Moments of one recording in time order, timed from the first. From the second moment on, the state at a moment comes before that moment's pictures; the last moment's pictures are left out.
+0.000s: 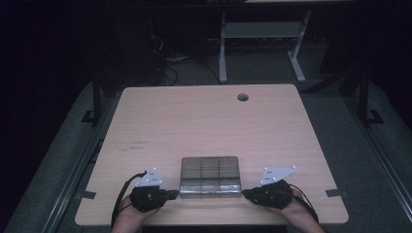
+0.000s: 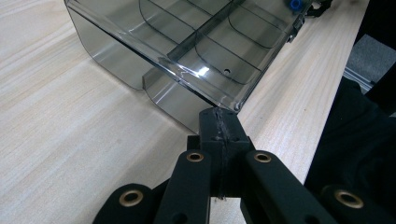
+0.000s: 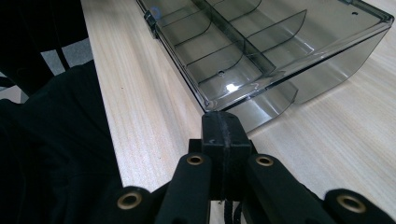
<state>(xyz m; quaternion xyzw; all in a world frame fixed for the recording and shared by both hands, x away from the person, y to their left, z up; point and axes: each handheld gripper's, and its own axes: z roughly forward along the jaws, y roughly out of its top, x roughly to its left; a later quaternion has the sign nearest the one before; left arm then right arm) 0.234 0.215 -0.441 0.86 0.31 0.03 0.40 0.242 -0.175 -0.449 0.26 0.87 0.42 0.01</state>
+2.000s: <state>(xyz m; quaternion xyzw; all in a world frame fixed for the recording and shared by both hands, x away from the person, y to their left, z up) 0.234 0.207 -0.435 0.84 0.28 0.03 0.46 0.249 -0.161 -0.445 0.24 0.86 0.46 0.05</state>
